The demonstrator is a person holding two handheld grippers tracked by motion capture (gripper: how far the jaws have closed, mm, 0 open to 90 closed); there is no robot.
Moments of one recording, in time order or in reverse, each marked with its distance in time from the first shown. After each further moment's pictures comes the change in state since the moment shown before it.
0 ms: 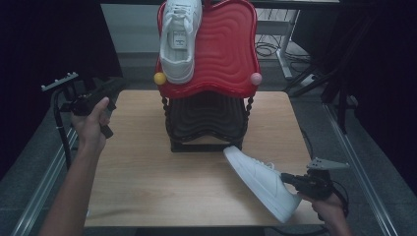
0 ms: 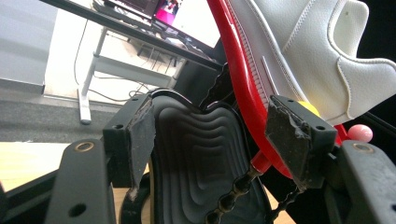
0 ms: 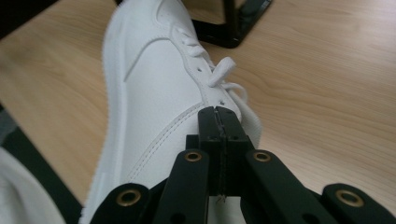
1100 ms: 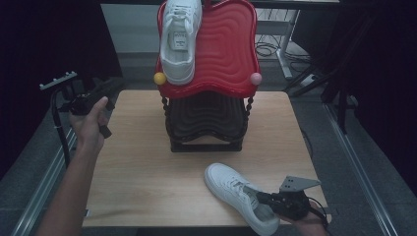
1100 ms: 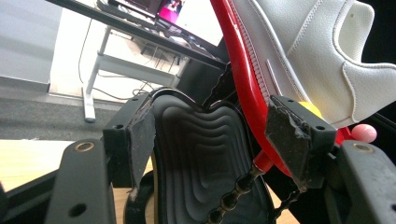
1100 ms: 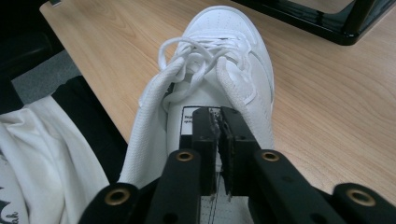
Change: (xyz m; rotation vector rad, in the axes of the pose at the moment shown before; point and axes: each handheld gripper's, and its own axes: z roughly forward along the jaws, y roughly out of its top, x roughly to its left) left arm 0.000 0.003 -0.003 0.007 0.014 0.002; right arm 0.070 -0.016 0.025 0.050 0.143 -0.189
